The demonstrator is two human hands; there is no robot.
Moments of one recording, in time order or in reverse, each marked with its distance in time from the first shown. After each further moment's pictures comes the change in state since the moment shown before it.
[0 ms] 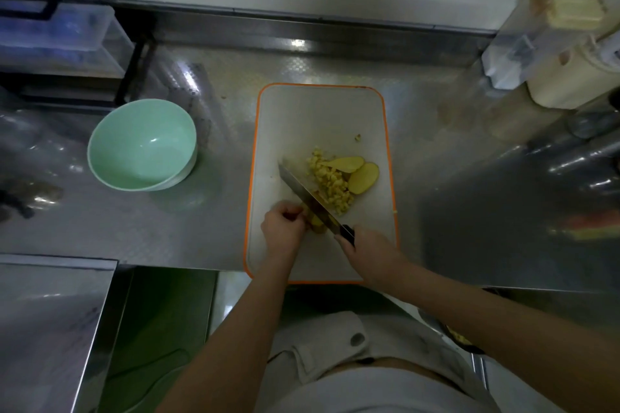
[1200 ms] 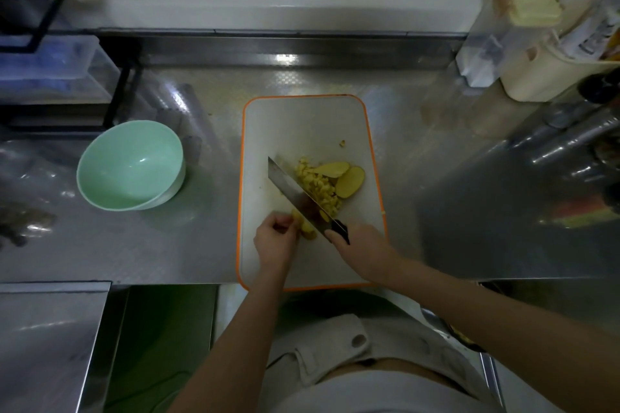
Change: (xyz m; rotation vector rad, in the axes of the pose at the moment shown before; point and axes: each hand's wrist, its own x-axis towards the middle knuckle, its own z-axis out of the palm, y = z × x) left_hand -0.009 -0.005 -0.001 -0.025 -0.008 0.074; right_hand -0.001 -0.002 -0.009 0.050 0.089 -0.008
